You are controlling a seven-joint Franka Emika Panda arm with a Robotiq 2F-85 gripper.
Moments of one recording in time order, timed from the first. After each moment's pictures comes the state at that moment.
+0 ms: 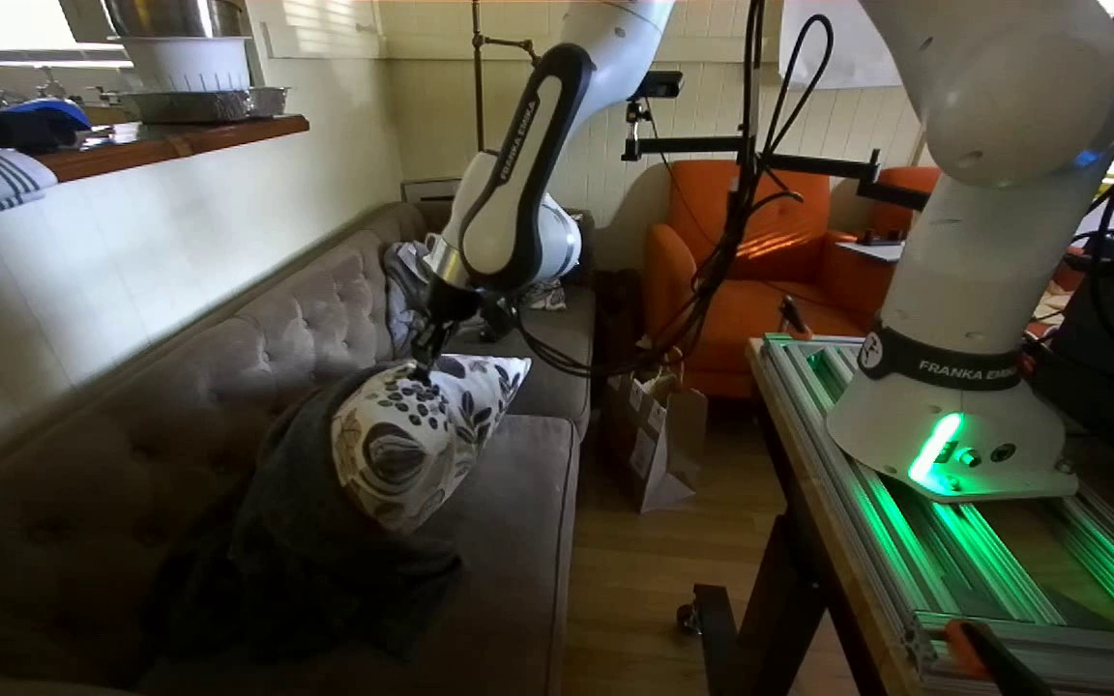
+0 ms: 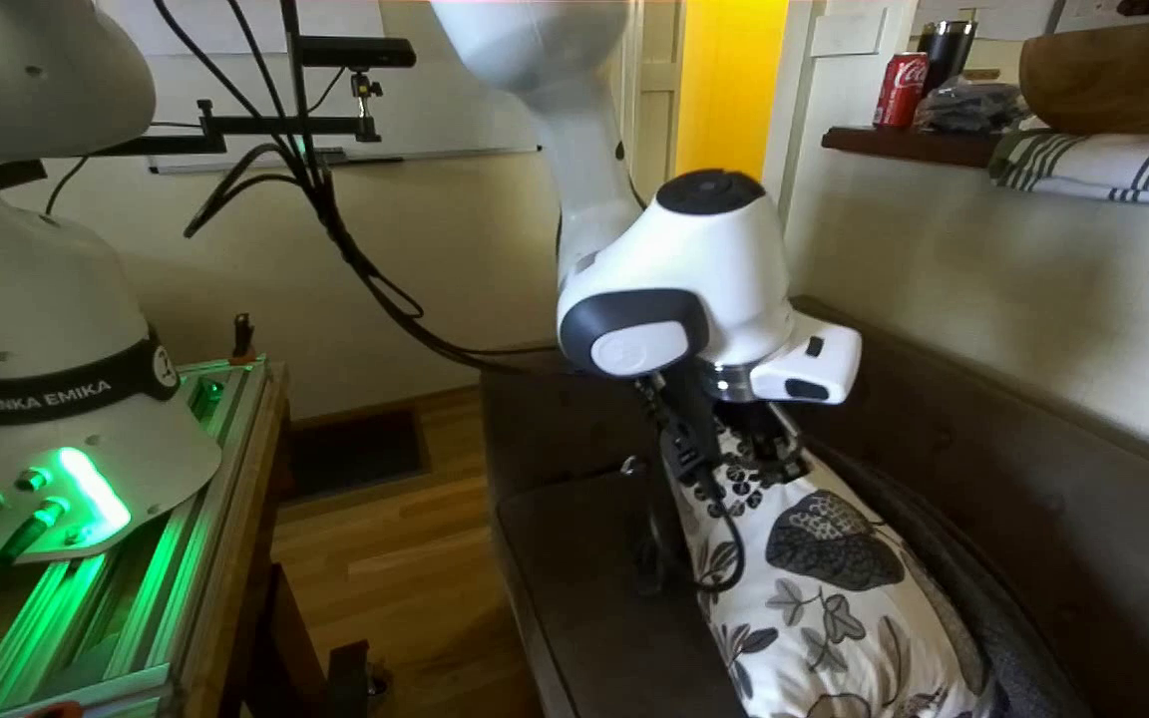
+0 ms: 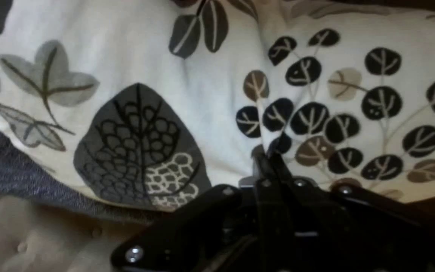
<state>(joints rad) -0.71 0.76 0.38 -2.16 -0.10 3.24 -0.23</state>
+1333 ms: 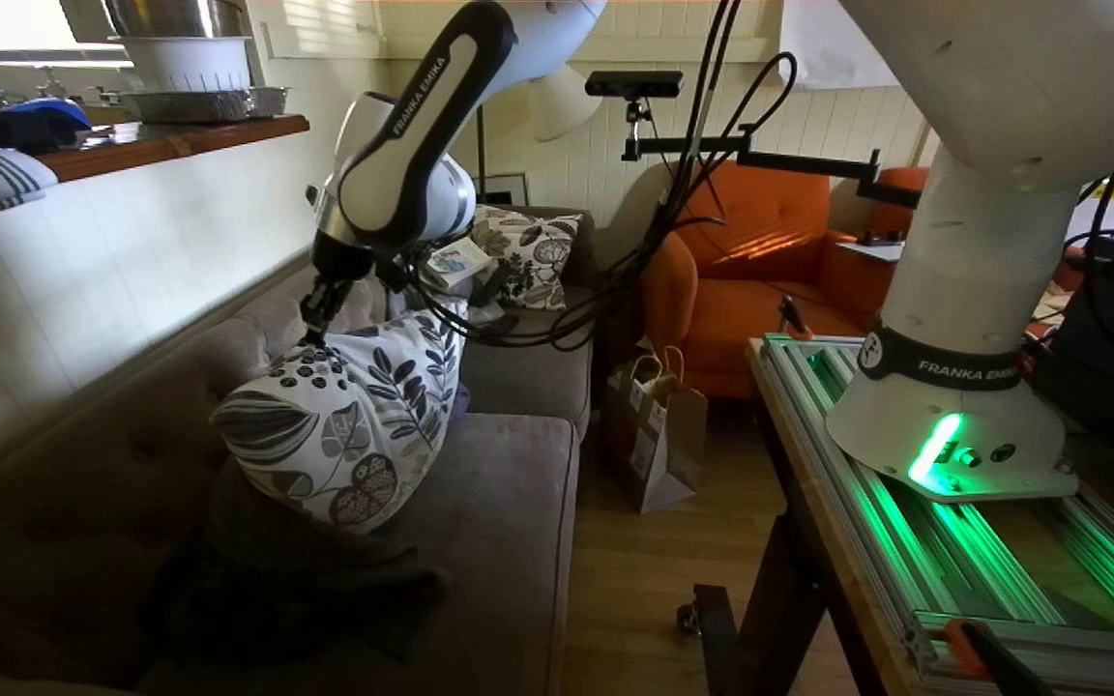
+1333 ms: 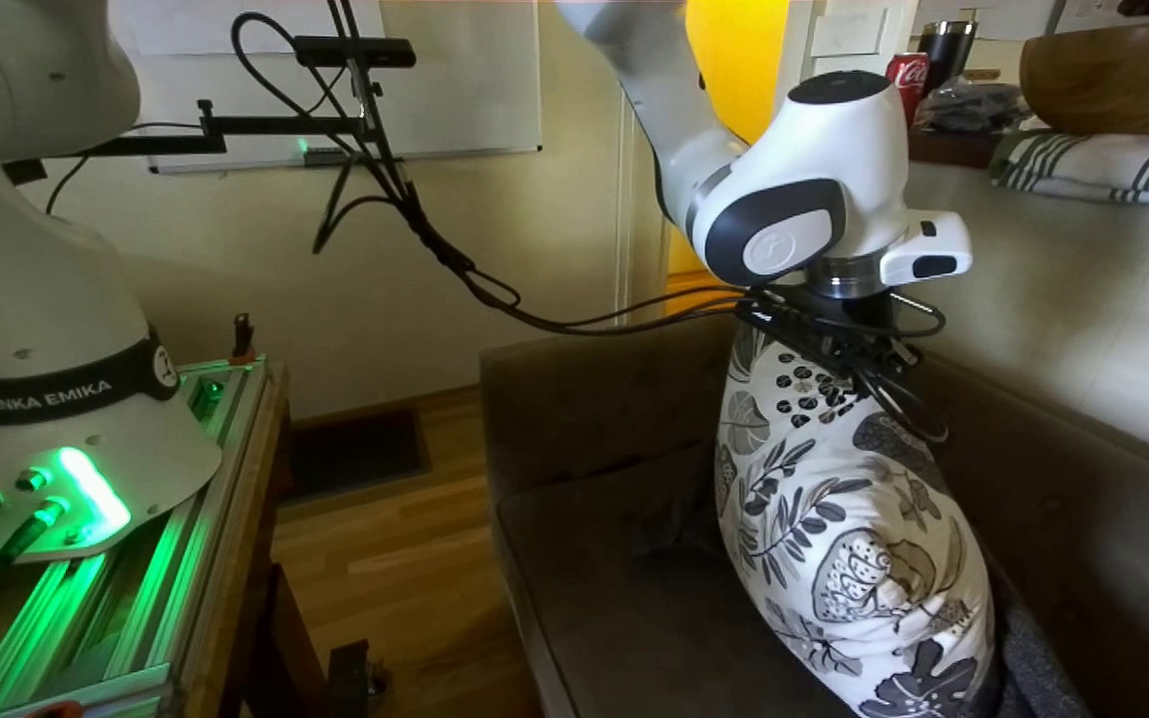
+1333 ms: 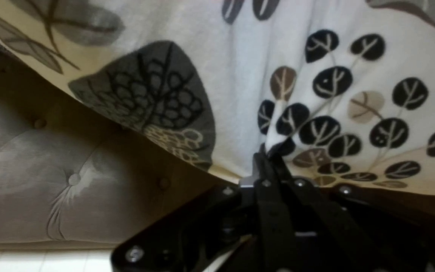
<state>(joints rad) -0.48 0.82 0.30 -1.75 -0.09 3.00 -0.31</state>
